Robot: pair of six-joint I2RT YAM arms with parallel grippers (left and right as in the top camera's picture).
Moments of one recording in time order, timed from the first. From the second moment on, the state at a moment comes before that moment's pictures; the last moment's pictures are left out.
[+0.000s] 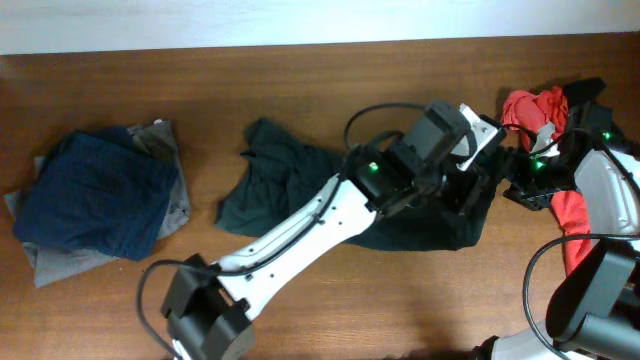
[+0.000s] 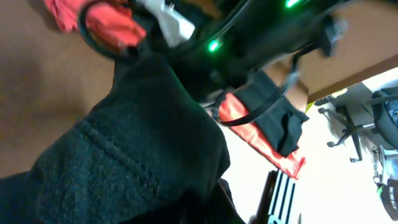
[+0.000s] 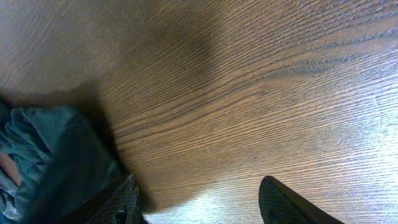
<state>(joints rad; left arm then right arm) -0.92 1.97 1.83 -0.53 0.40 -0.30 -0.40 1.72 1.29 -0.99 -0.42 0.17</state>
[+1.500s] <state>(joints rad) -0.58 2.12 1.91 -1.13 -0.14 -0.25 -0.40 1.72 1.29 -0.98 -0.42 0.15</state>
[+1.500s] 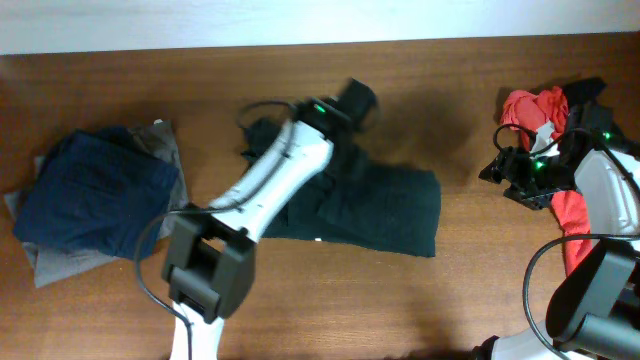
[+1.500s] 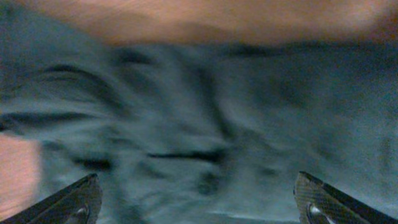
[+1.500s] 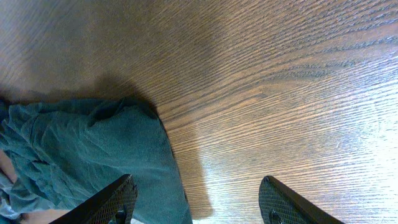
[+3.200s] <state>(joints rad) -0.14 2.17 1.53 -0.86 0.48 0.21 -0.40 1.72 1.29 -0.99 -0.42 0.12</state>
